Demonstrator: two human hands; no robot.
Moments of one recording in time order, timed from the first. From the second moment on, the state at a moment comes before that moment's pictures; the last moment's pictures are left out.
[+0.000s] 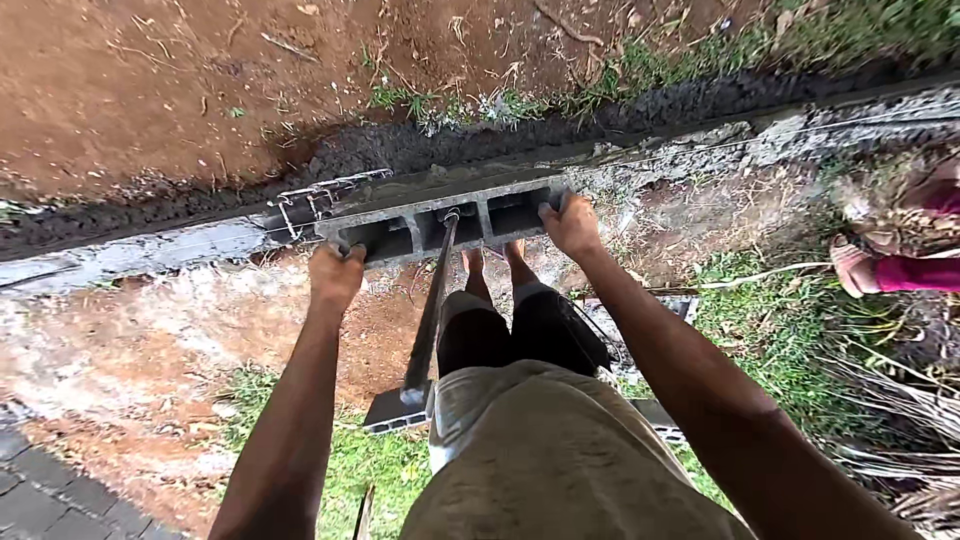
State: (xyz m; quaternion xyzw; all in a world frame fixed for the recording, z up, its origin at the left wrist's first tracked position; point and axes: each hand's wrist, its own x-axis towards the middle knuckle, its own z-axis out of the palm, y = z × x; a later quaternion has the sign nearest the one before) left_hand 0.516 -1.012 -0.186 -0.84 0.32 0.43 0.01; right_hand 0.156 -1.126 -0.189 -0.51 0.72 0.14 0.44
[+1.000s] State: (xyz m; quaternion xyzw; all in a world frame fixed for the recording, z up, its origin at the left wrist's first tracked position) left_hand 0.515 -1.002 -0.230 -0.88 0.30 0.35 -0.07; right_hand 0.145 -1.112 -0.204 -0.59 0.70 0.08 0.40
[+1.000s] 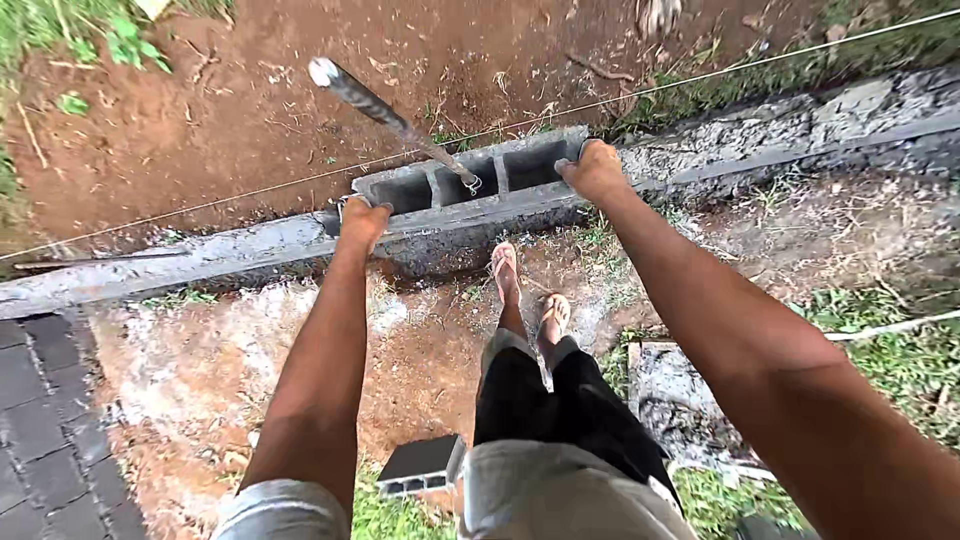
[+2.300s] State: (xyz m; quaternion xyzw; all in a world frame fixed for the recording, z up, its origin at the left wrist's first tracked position) left_hand 0.516 -1.010 -0.229 -0.88 0.26 0.37 -0.16; right_hand 0.130 -1.104 -0.220 -0.57 0.69 -0.03 0.45
